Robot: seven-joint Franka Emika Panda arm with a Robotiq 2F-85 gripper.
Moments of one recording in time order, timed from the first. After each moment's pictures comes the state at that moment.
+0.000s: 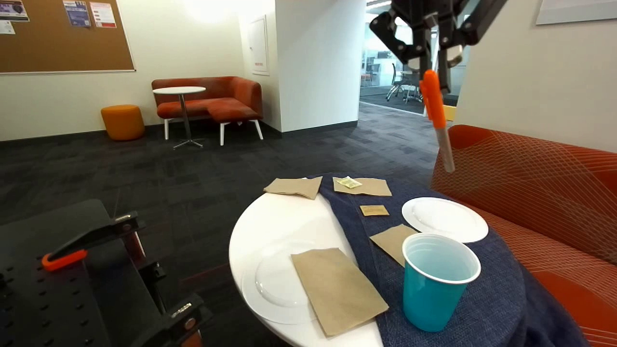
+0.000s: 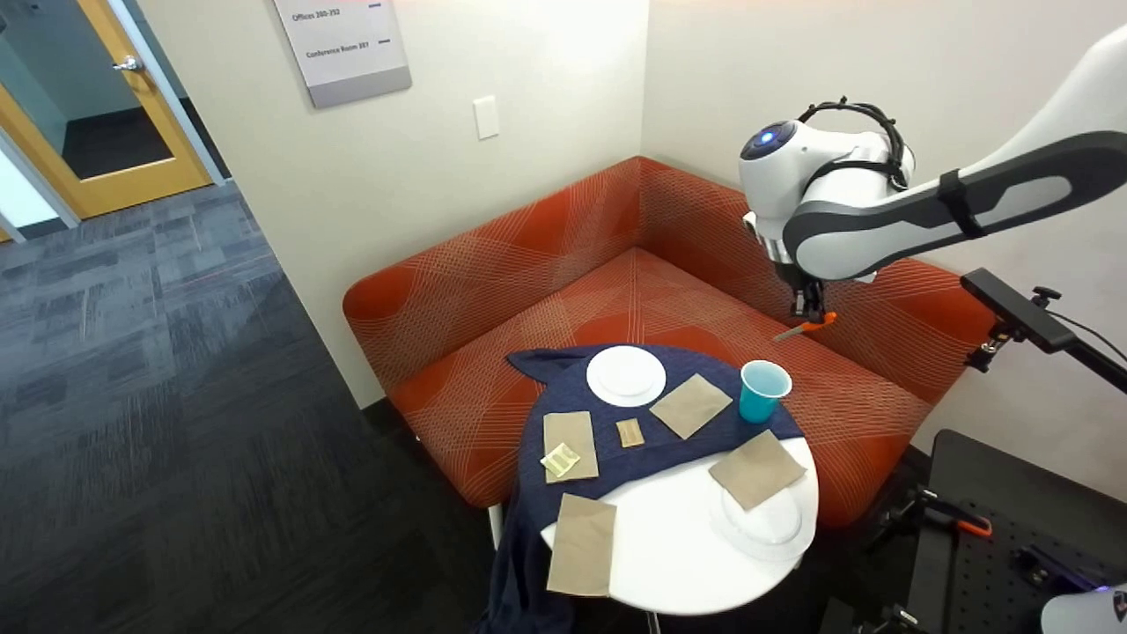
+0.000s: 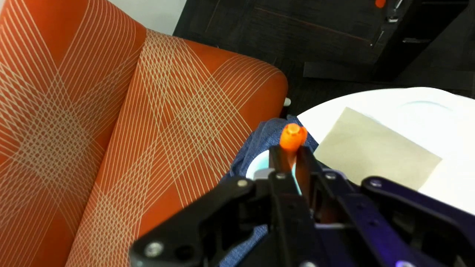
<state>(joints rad) -0.12 0.15 -0.13 -2.11 -0.41 1.95 -0.13</state>
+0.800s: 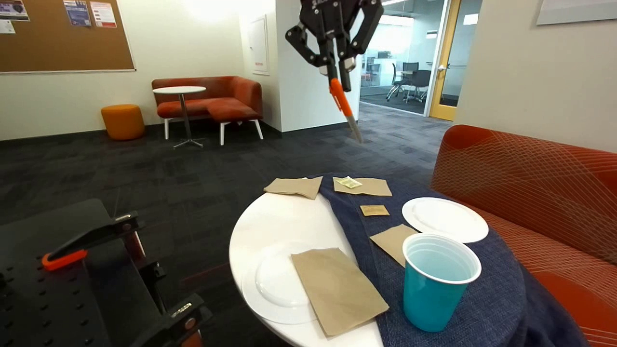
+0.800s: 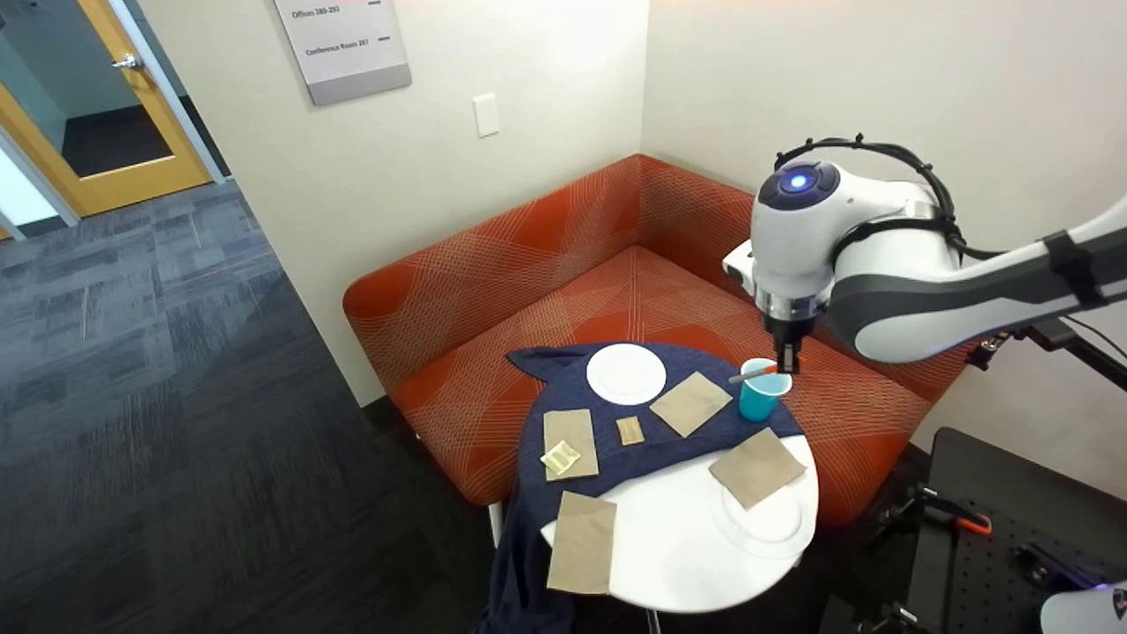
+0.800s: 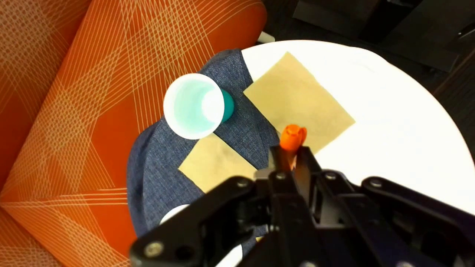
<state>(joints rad) -0.02 -0.02 -0.01 -2.36 -0.41 2.19 -0.13</state>
